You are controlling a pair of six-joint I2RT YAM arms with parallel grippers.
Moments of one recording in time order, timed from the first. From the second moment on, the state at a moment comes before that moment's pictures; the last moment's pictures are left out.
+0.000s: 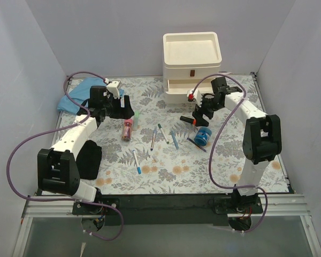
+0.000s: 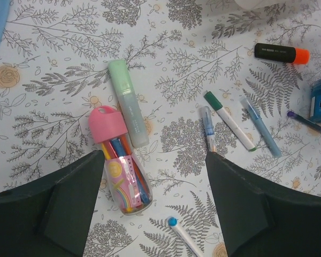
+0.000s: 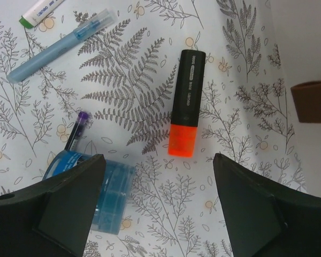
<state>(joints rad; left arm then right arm) -0.17 1.46 1.11 -0.30 0.35 -0.10 0.22 1.85 1.45 -0.78 -0.63 -0.99</state>
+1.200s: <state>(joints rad) -0.17 1.50 1.09 -0.29 0.36 -0.12 0.28 2.09 1.56 -0.72 -0.46 -0.98</state>
